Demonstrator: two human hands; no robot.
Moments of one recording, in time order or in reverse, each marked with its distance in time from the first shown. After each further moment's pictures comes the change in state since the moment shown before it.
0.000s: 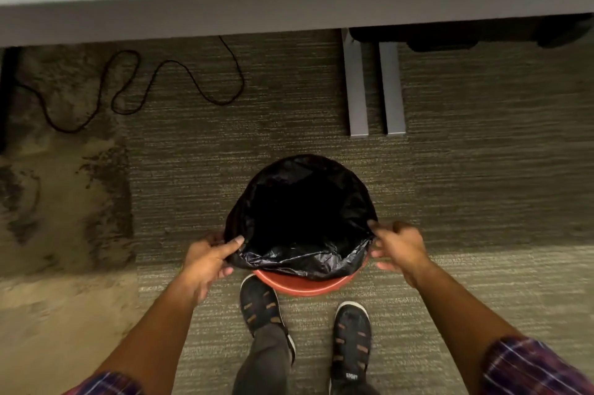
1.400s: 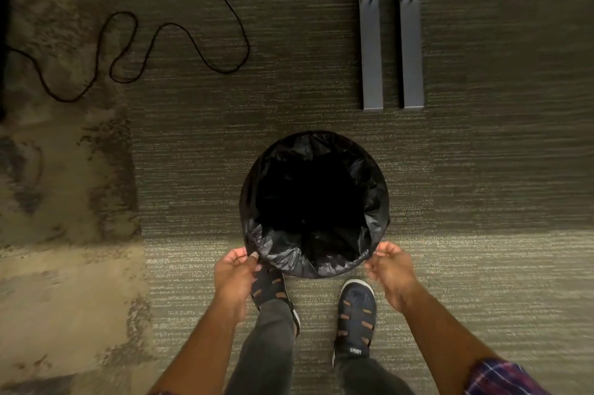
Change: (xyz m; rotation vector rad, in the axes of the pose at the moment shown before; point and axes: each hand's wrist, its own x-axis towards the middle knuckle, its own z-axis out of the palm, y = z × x) left_hand -0.032 -0.078 0.047 -0.100 0.188 -0.109; right_hand -0.019 0.079 0.041 0.222 -0.040 0.143
